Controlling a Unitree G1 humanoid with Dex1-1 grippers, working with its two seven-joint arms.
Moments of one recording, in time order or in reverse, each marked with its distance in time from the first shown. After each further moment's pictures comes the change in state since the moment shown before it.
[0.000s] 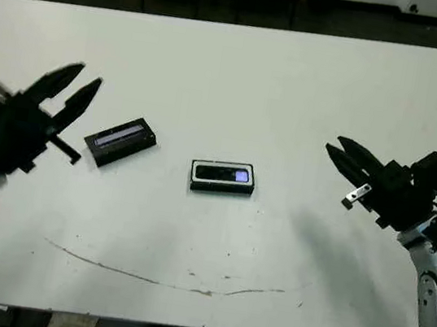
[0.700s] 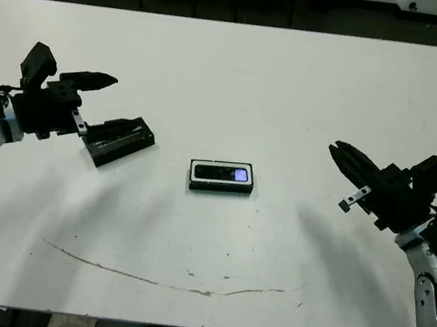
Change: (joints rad) left arm -0.326 -0.045 -0.176 0.691 0.003 -0.018 -0.387; right arm -0.001 0.001 0.010 0.066 0.026 -0.041 0.004
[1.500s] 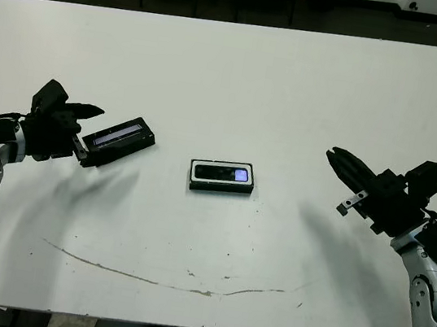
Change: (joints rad) left arm -0.051 -0.019 -0.070 0.283 0.205 -0.164 0.030; right arm 0.001 0.005 0.020 0.063 0.014 -0.056 0.021
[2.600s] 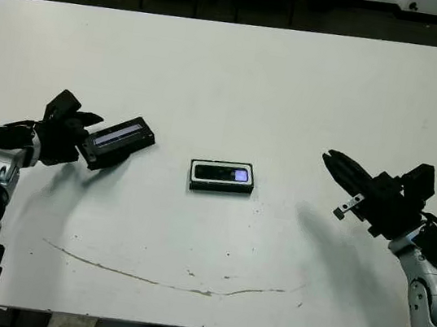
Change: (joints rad) left arm -0.085 -0.082 0.011 0.246 0.054 -0.070 0.072; right arm 0.017 -0.005 0.006 -0.023 -0.007 0.013 -0.013
